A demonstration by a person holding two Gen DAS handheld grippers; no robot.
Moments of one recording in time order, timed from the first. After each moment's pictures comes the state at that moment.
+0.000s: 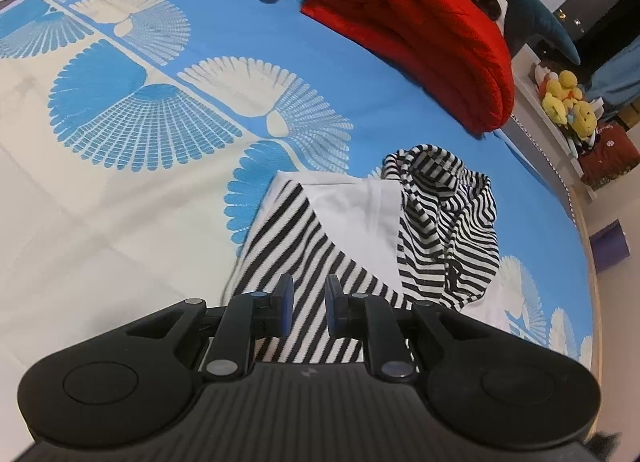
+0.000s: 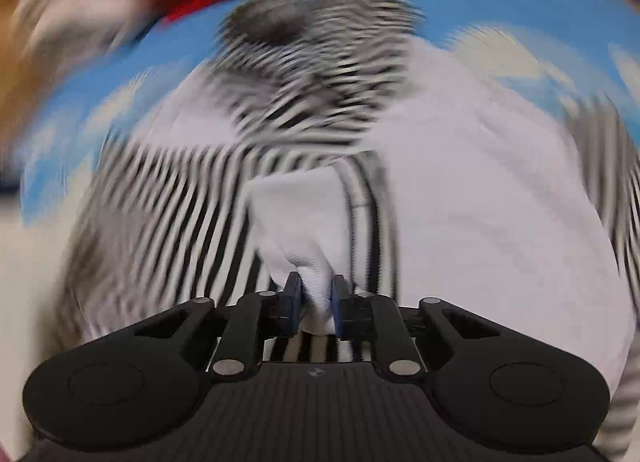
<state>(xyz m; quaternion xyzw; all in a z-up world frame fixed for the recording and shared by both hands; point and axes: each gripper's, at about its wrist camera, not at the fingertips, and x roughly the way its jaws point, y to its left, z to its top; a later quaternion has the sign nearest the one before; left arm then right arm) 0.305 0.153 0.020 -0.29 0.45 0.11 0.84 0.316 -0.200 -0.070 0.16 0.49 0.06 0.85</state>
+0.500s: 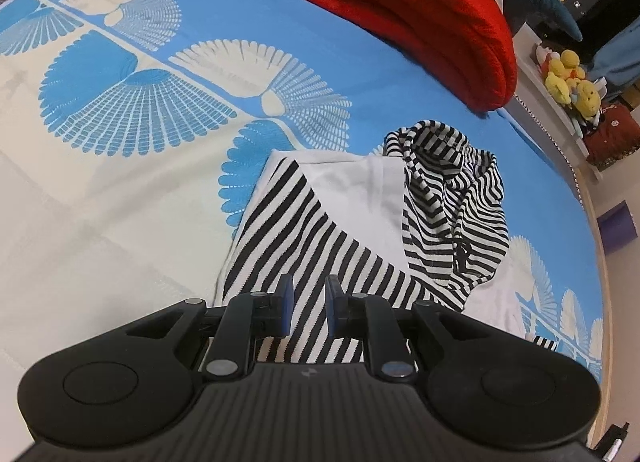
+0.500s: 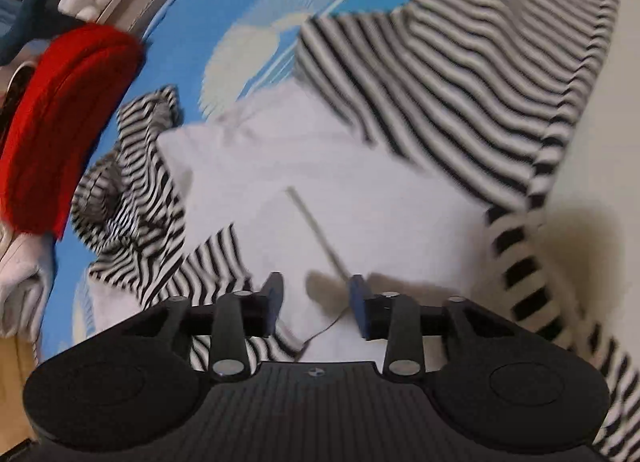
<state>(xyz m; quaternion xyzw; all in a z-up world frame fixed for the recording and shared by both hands) 0.309 0.141 0.004 -0.28 0.47 0.10 0.83 0.302 -0.308 -0.093 0.38 0.50 -0.10 0.77</state>
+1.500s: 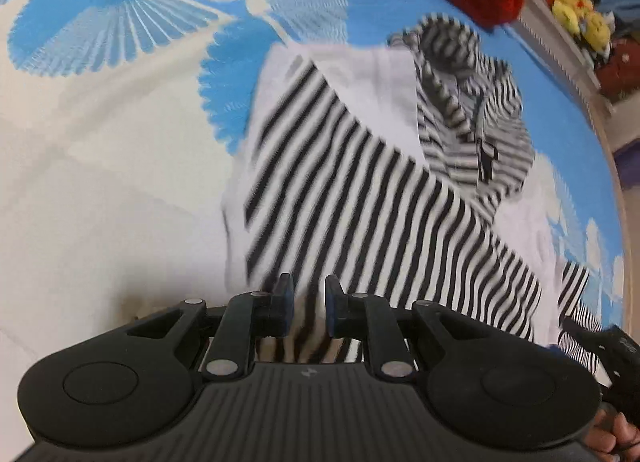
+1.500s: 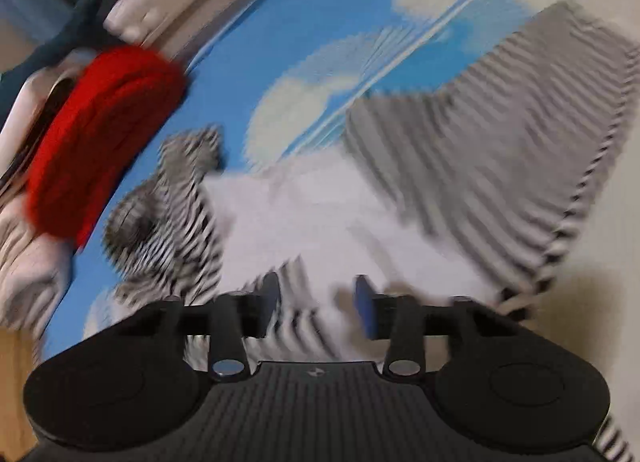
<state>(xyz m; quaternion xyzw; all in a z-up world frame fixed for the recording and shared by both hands) 0.305 0.106 -0.060 -0.25 0.56 0.07 0.78 0.307 -0.318 -0.072 0.37 0.46 -0.05 0.80</state>
